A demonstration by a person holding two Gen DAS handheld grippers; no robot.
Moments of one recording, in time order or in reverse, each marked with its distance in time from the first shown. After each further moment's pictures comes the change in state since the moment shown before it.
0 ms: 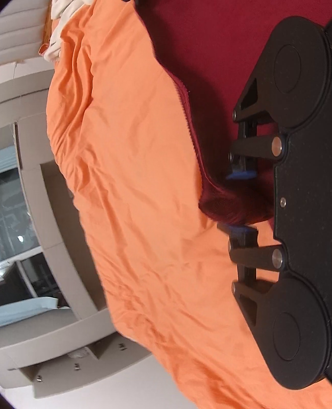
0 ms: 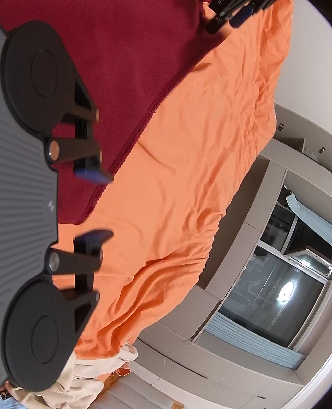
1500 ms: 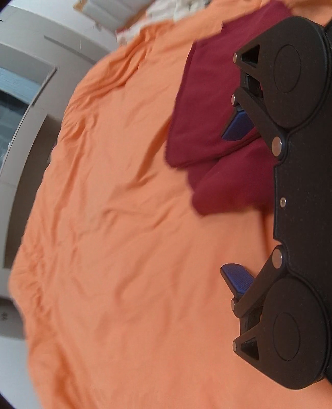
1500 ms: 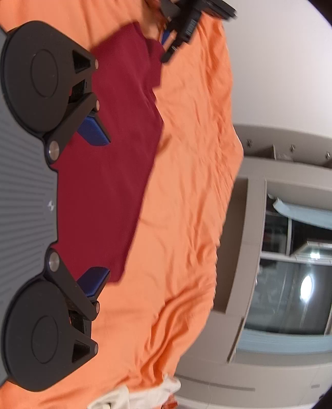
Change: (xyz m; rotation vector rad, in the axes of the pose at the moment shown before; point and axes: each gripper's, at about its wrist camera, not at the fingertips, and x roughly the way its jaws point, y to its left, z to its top) left arm -0.041 0.144 -0.097 -0.560 0.178 -0.336; right arm -0.133 0.017 -0.004 0.252 -0.010 0.266
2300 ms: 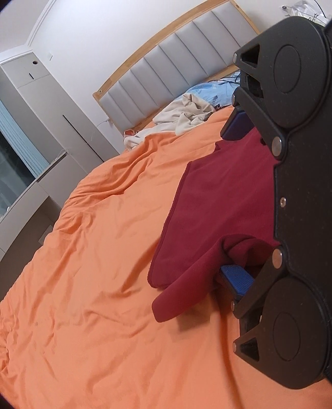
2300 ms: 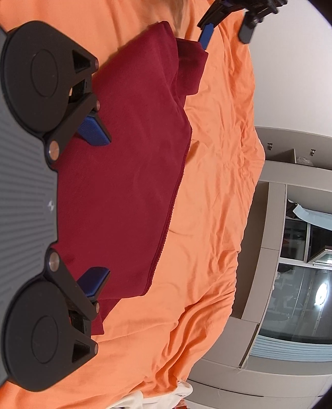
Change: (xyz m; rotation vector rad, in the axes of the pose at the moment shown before) left arm -0.032 -0.026 -0.016 -0.079 0.021 -0.525; right arm 0.012 0.013 -0.019 -0.010 0.091 -0.012
